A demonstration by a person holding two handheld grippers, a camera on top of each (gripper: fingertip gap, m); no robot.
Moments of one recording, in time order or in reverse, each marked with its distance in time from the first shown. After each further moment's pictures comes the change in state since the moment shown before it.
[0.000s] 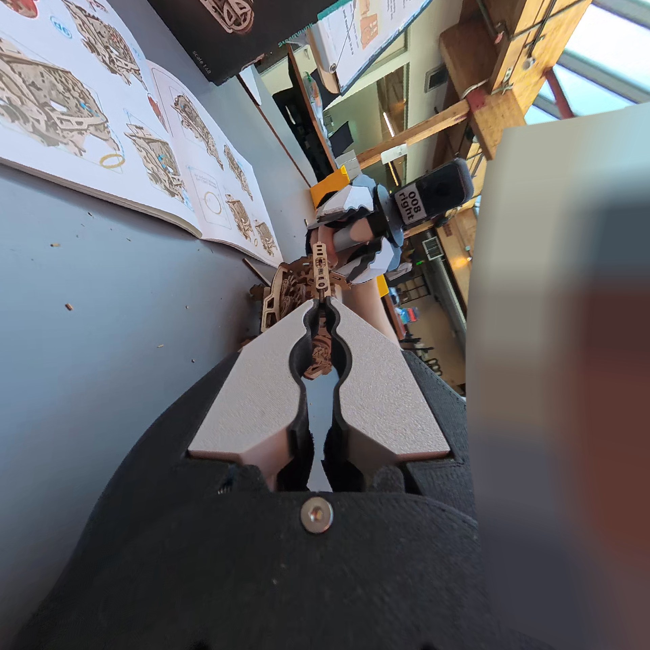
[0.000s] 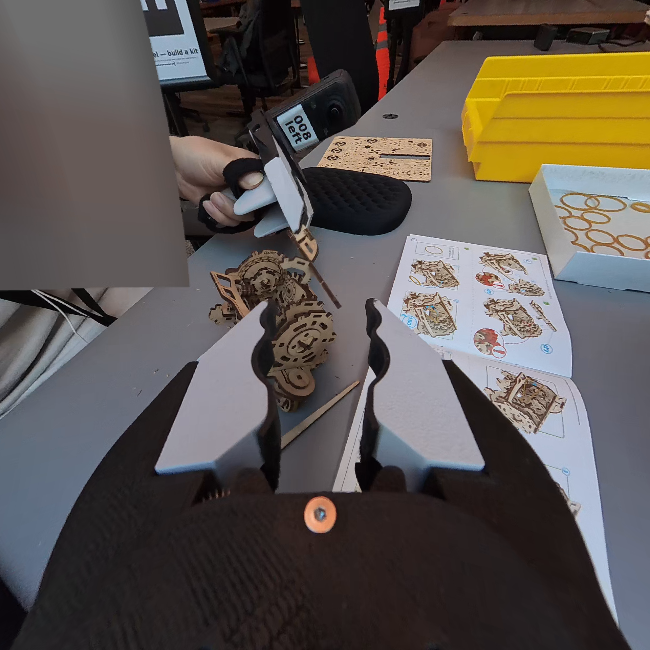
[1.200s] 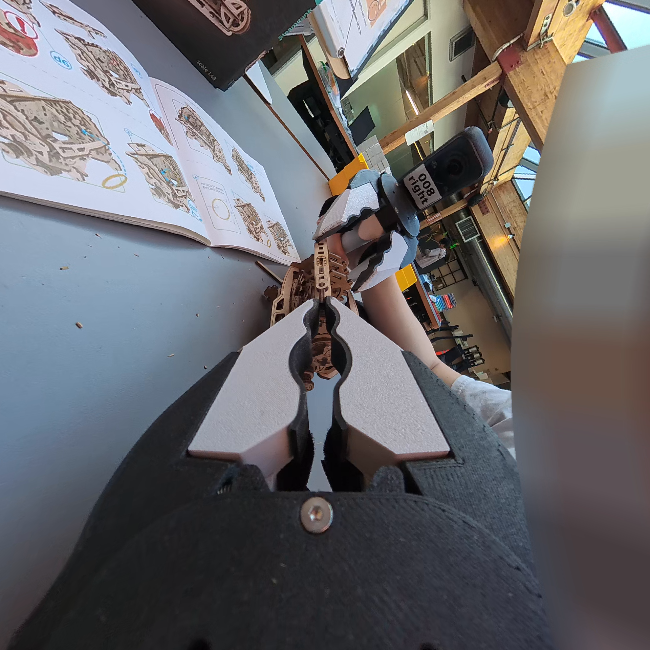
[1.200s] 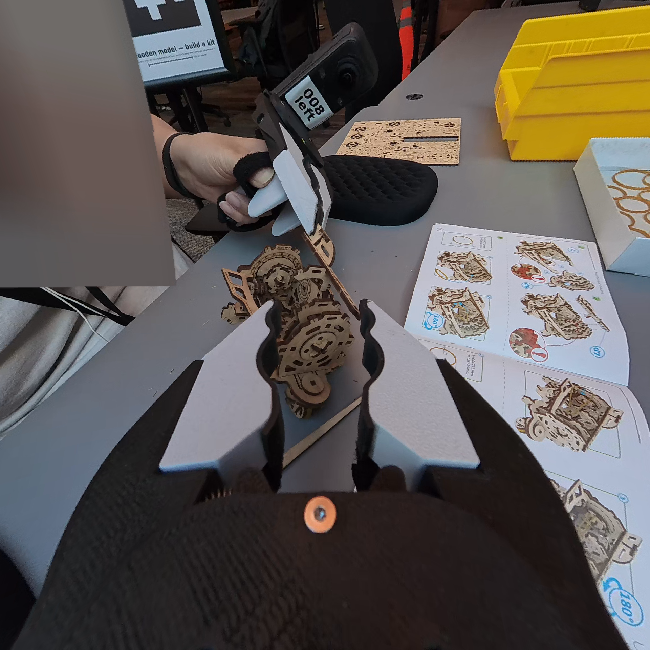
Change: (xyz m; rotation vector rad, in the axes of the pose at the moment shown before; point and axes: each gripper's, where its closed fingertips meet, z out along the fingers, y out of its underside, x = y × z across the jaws) left arm -0.003 0.002 0.004 -0.022 -0.063 0.106; right arm -0.010 0.006 0.011 -0.026 -0.063 0.045
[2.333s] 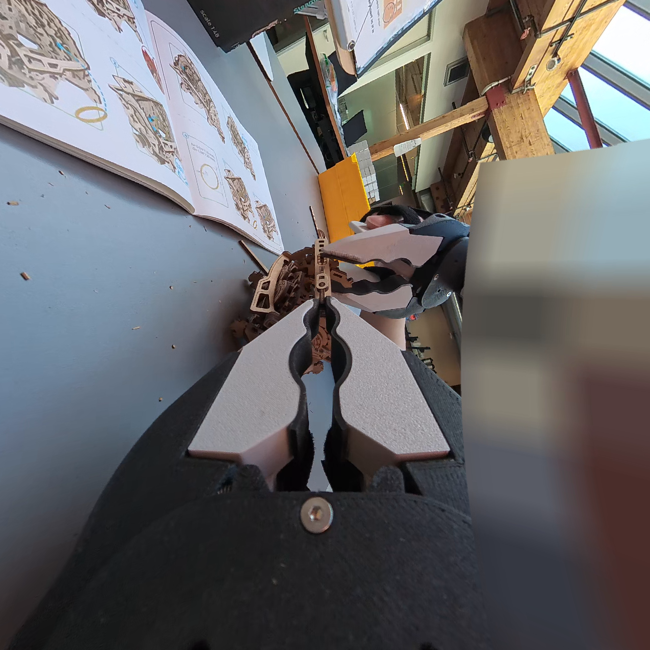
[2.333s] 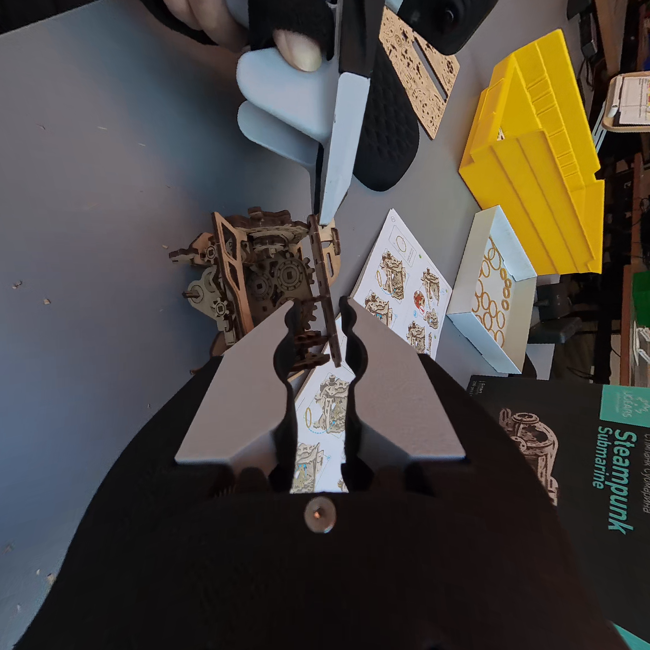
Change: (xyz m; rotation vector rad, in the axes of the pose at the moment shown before) left arm 0.006 0.007 0.005 -0.011 0.033 -0.178; right arm -0.002 0.000 0.019 -0.510 0.308 -0.714
